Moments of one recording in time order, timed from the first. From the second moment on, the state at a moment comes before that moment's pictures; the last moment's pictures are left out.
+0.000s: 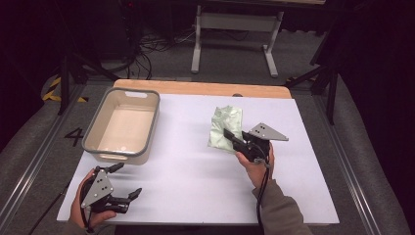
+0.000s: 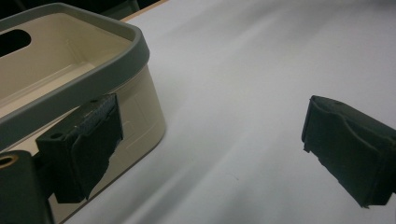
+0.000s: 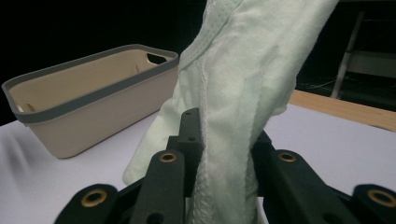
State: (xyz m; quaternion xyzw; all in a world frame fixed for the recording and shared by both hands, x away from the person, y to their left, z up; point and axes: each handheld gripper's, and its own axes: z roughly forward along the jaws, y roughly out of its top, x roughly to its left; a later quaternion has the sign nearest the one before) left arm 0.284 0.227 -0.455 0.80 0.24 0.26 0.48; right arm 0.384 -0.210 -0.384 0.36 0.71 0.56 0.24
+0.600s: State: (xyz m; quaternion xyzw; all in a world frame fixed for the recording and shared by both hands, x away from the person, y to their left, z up) left arm 0.283 0.228 -0.455 0.80 0.24 0.26 0.49; right arm 0.398 -0.167 -0.375 0.34 0.72 0.57 0.22
